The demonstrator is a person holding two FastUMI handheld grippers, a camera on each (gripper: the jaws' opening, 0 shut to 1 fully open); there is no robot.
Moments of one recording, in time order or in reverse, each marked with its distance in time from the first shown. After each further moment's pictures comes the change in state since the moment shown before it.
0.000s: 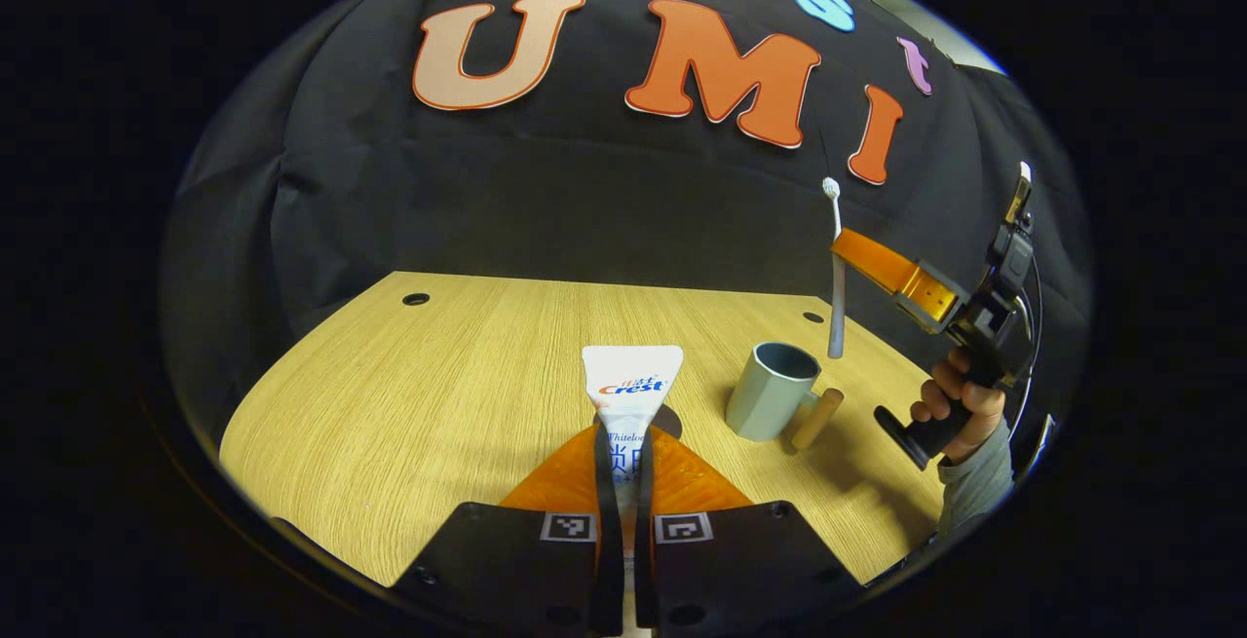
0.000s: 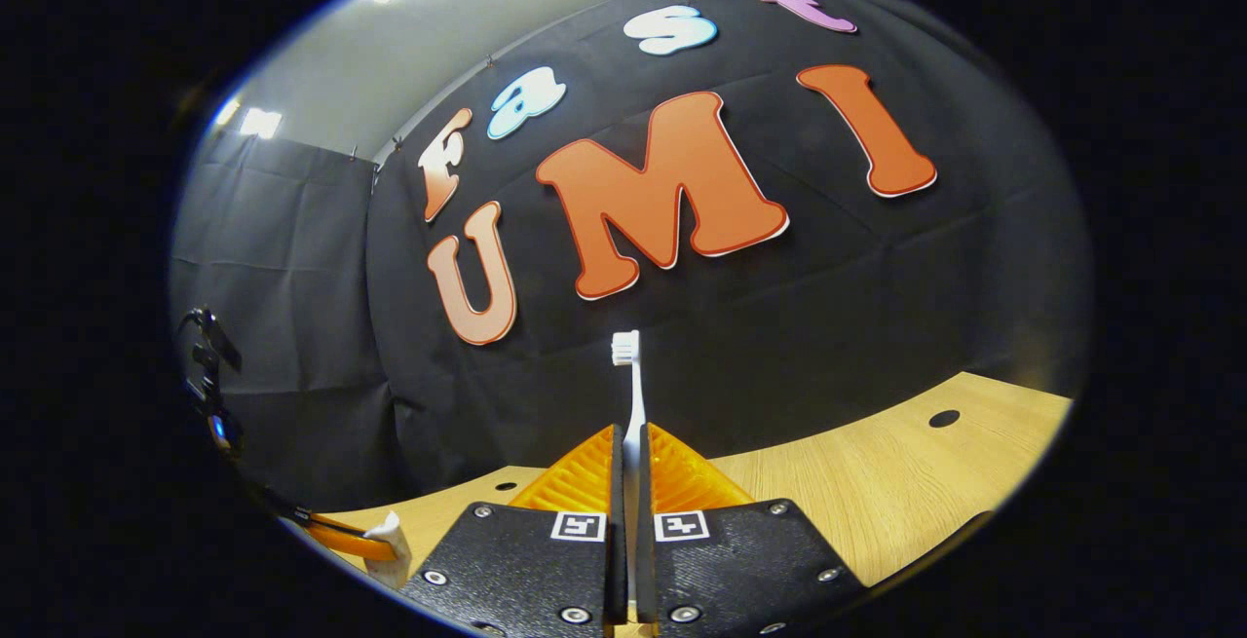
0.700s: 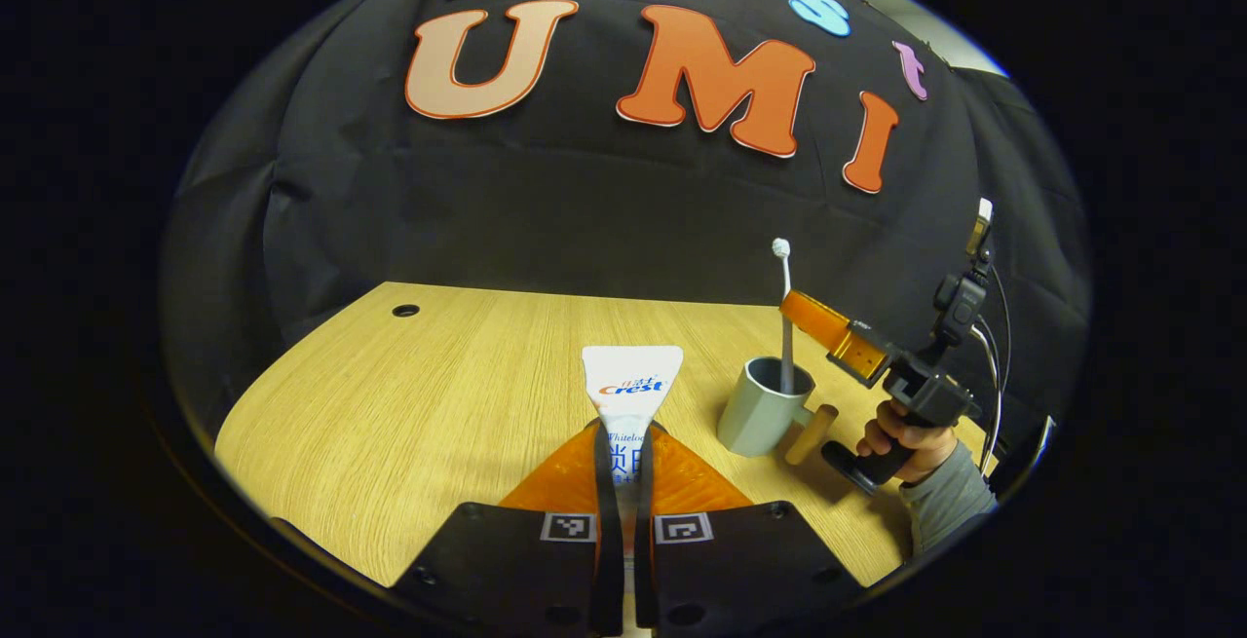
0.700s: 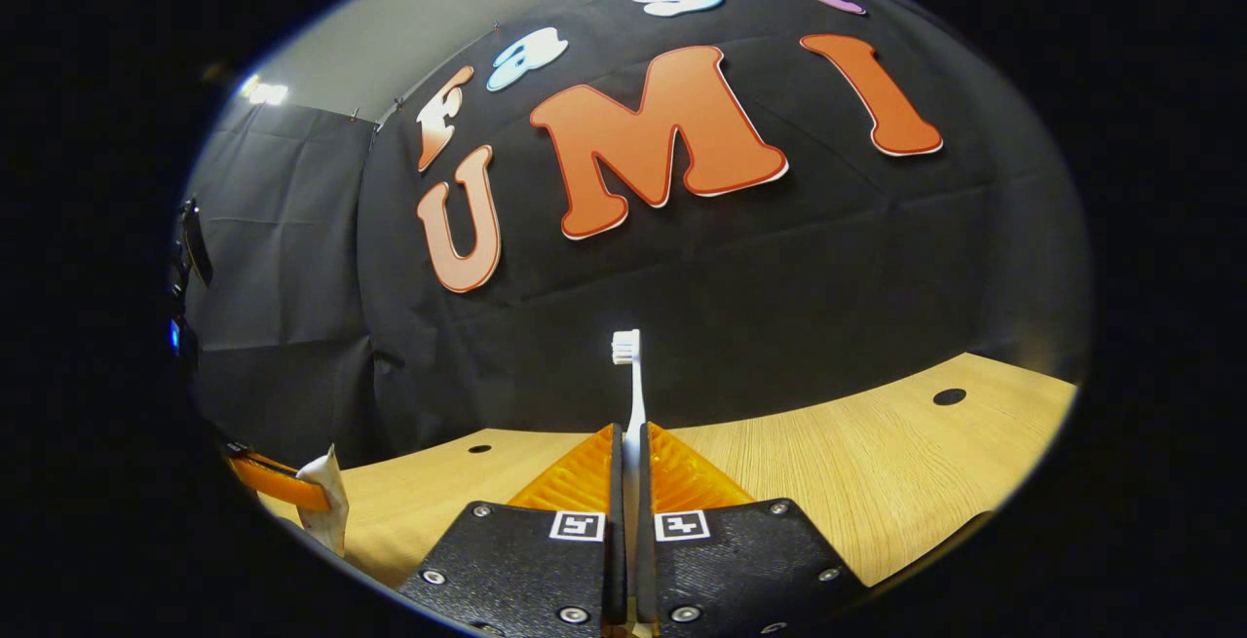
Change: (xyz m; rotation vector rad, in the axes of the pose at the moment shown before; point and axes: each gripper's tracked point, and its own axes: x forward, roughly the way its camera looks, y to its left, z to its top) left arm -0.026 -0.023 0.039 0.007 -0.032 -0.022; right arm 0.012 -0.018 -0.066 -0.044 0.108 -0.001
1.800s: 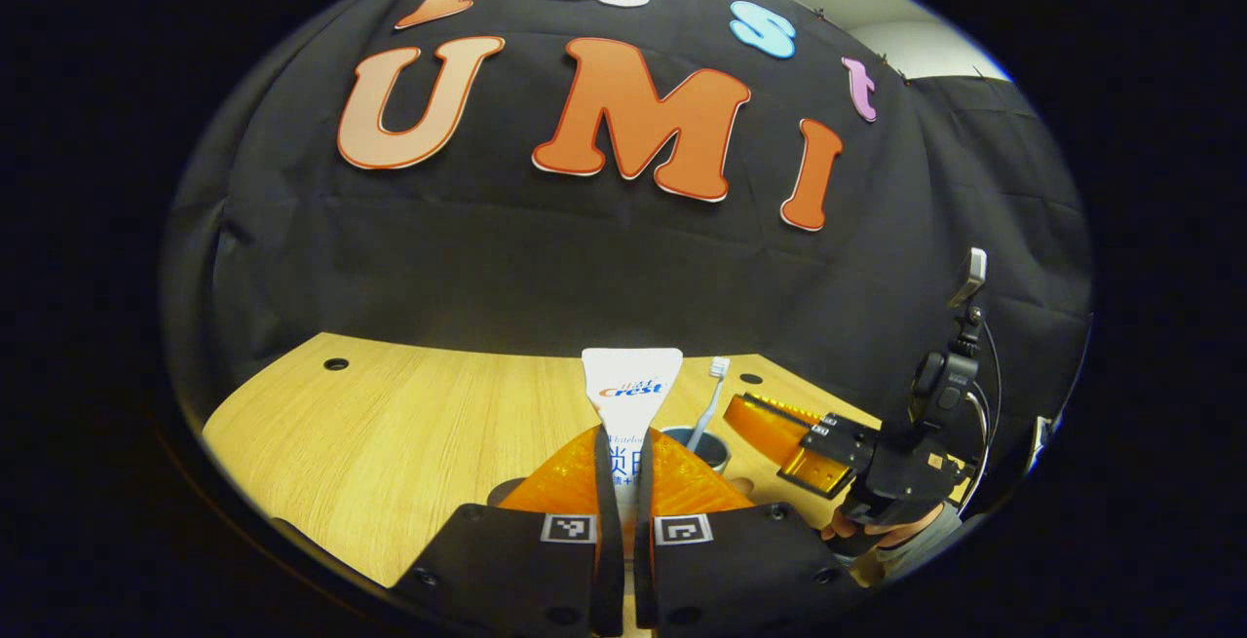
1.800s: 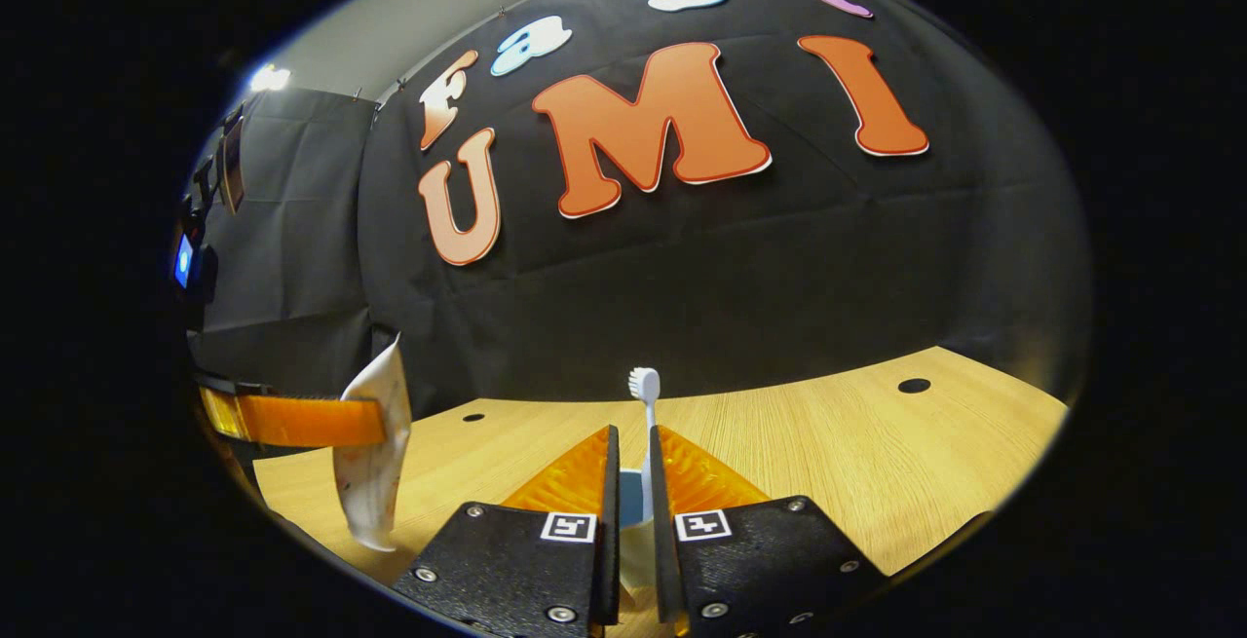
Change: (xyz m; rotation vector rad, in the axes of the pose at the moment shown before) left arm 0.066 -0.075 0.067 0.039 -0.177 -0.147; right arm -0.053 -0.009 -0.009 -0.029 0.095 -0.016
